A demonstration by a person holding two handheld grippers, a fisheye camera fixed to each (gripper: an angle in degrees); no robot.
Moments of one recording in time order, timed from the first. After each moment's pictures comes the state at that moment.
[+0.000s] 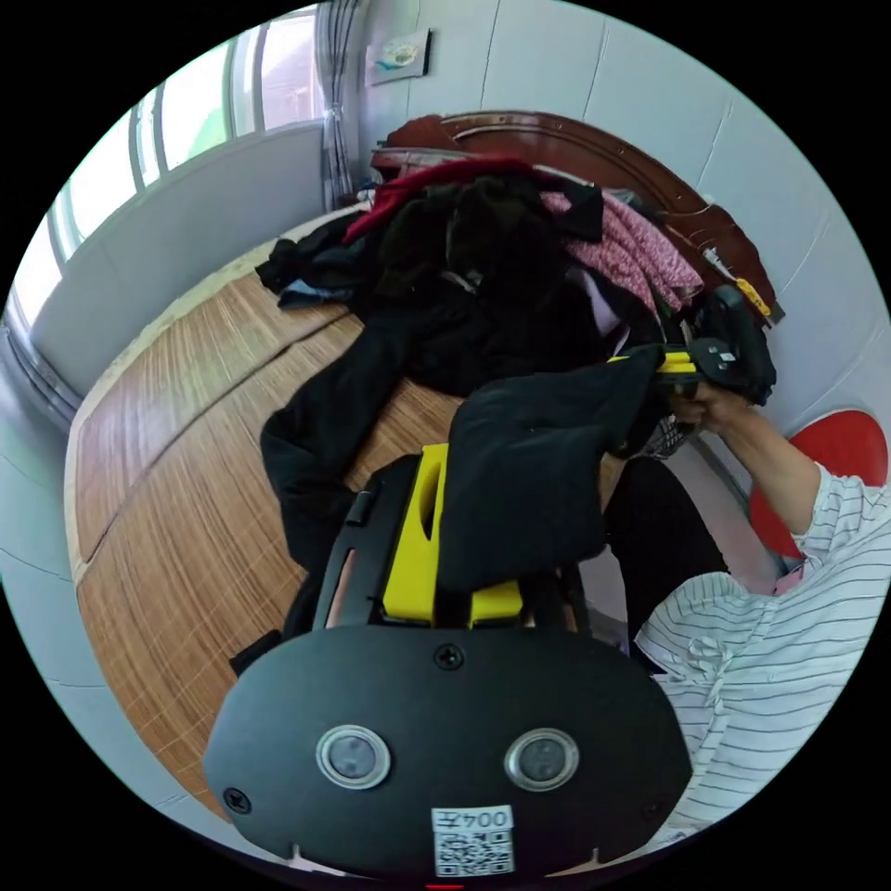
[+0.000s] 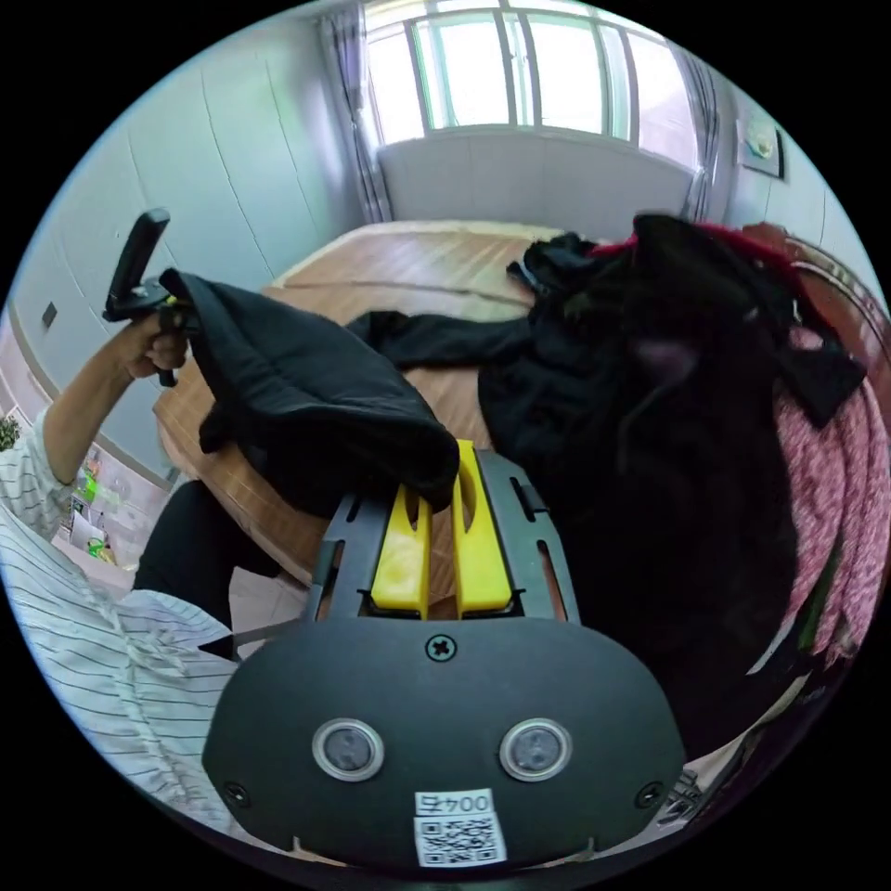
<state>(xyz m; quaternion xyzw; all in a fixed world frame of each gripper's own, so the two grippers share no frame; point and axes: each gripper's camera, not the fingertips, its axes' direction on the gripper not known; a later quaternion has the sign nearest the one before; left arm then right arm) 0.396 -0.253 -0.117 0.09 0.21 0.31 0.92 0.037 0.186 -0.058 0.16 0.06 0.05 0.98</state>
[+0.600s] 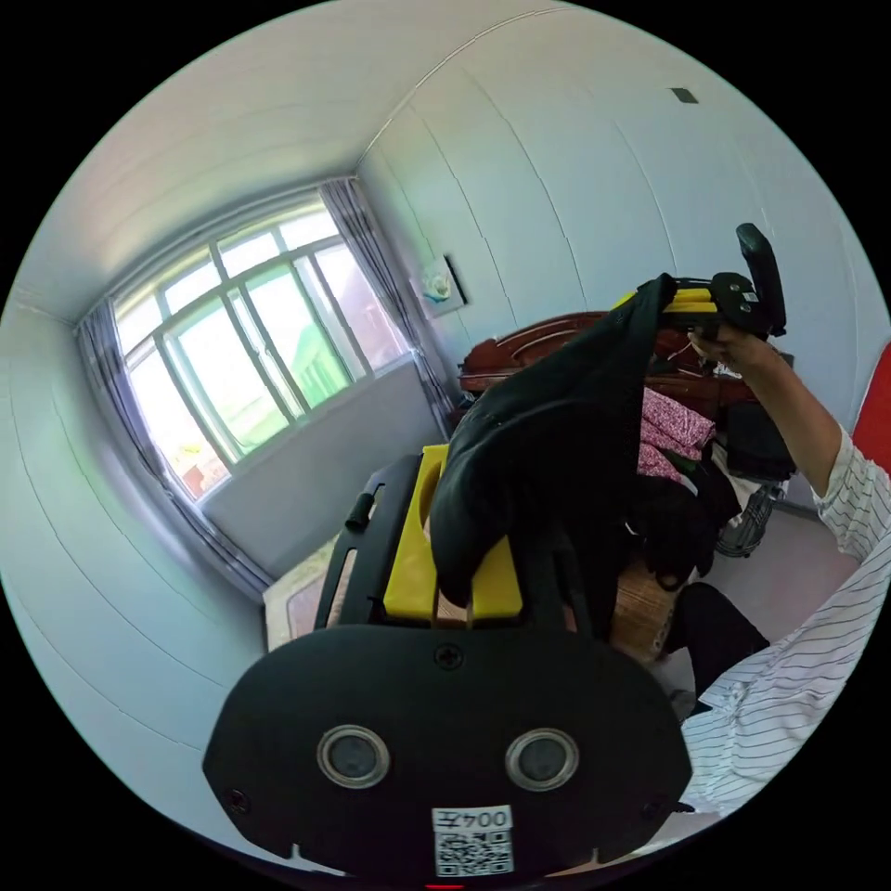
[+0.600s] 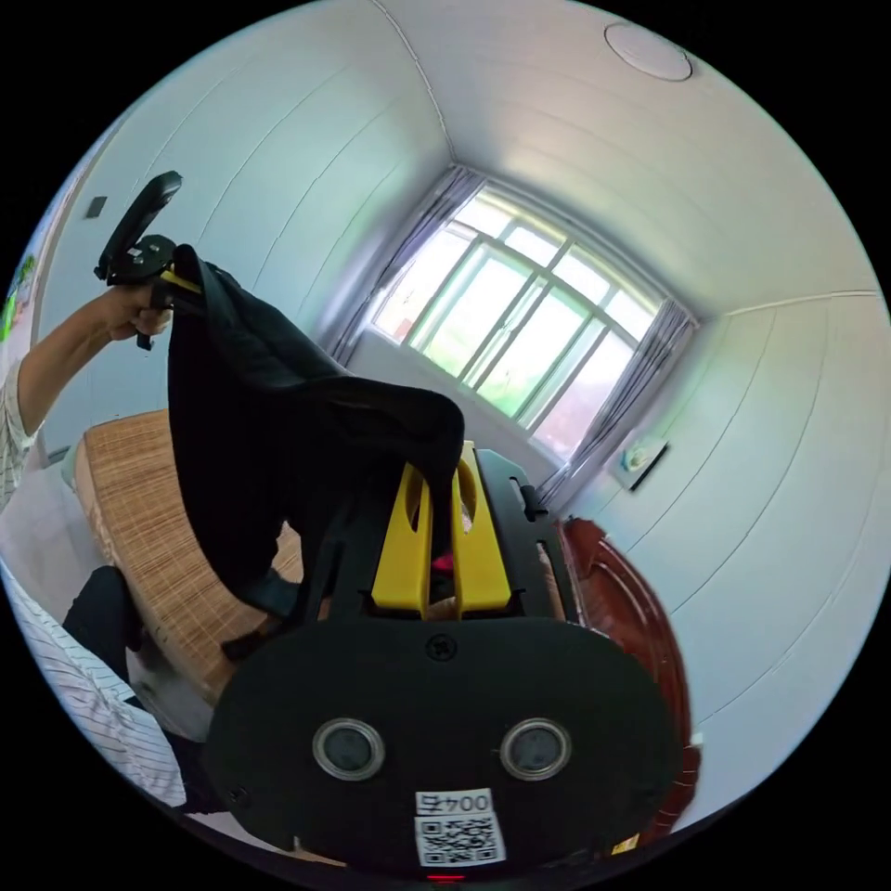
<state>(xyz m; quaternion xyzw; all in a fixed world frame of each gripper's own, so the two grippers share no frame) 0.396 -0.196 -0.604 0.40 0.06 0.31 0.86 -0.271 0.183 -0.447 0.37 0.35 -0.12 0.85</state>
